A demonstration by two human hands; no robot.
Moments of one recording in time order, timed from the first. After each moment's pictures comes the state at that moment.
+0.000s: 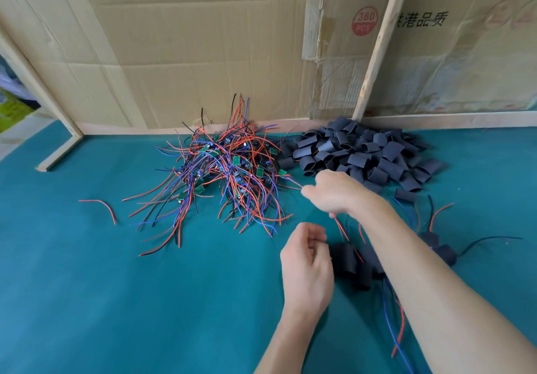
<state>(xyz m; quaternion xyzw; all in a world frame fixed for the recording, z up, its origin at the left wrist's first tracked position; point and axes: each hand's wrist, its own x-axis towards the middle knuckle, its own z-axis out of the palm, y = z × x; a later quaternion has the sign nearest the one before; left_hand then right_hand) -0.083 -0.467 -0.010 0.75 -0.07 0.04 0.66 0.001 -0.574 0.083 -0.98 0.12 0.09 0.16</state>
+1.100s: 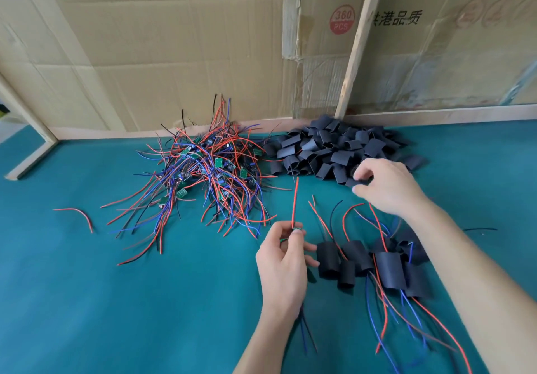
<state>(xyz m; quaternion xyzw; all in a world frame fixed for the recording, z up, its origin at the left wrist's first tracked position) -0.080 -0.463 -0.001 0.65 0.00 -0.01 0.76 -0.037 -0.684 0.068 -0.96 0.16 -0.09 0.20</state>
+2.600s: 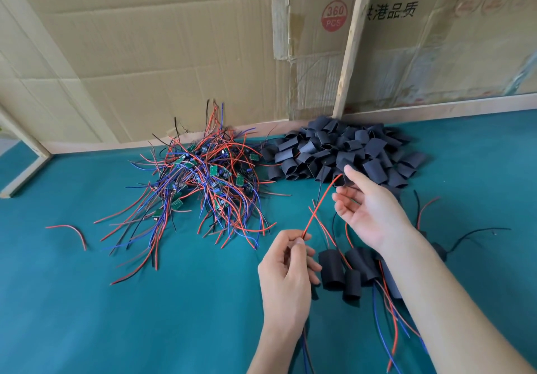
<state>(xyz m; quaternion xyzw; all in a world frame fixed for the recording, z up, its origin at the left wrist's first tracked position) -0.081 -0.464 -0.003 0.67 -0.05 -0.01 0.74 -0.040 -0.635 0.042 -0.40 0.26 -0.11 0.87</state>
